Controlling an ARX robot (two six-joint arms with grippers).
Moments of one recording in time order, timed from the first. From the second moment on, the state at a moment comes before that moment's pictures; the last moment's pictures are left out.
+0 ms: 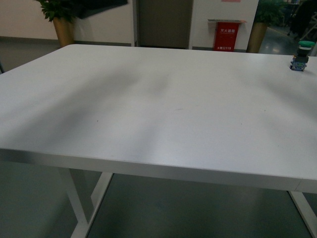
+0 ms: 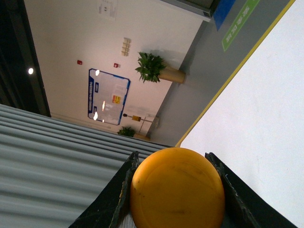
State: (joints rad) left arm -0.18 1.69 1.35 0.16 0.38 -0.22; right arm 0.04 1.56 1.13 0.47 -0.28 1.28
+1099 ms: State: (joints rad) left arm 0.00 0.83 0.13 0.69 0.00 0.00; right arm 0.01 1.52 1.17 0.40 -0.30 1.23
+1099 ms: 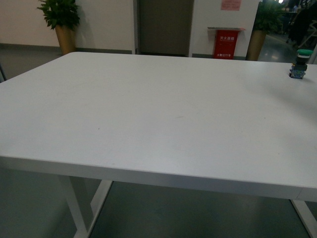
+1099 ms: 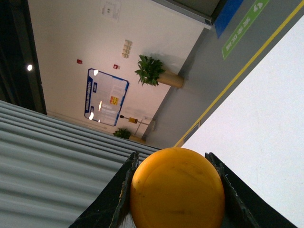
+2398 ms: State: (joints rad) left arm 0.00 0.23 0.02 0.23 0.00 0.00; right arm 0.01 1.50 1.18 0.37 -0.30 1.21
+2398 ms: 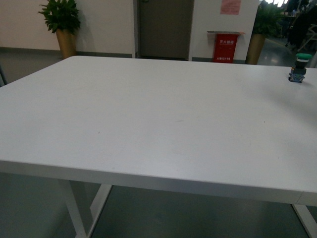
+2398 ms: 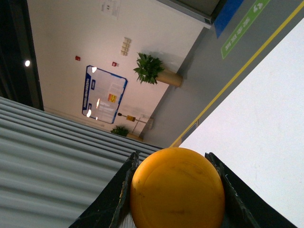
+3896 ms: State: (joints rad) left arm 0.00 0.00 0.02 0.00 0.00 0.00; right arm -0.12 2.07 2.00 -0.52 0.05 -0.02
